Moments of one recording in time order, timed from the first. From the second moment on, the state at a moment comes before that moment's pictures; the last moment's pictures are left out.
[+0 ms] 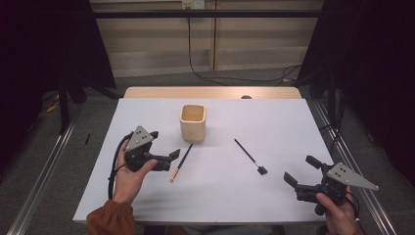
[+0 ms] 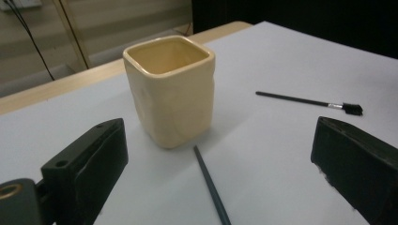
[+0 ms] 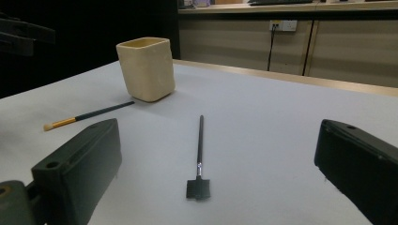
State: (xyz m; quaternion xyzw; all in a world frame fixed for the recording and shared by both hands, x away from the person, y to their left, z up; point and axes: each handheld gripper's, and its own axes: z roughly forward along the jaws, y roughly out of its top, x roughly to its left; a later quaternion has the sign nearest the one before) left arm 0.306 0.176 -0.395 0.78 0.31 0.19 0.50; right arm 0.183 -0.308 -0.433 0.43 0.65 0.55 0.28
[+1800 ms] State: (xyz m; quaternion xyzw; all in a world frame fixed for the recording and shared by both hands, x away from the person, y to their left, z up) left arm 0.351 0.136 -0.414 0.92 0.36 -0.01 0.16; right arm 0.184 -0.305 -0.435 0.43 0.66 0.55 0.27
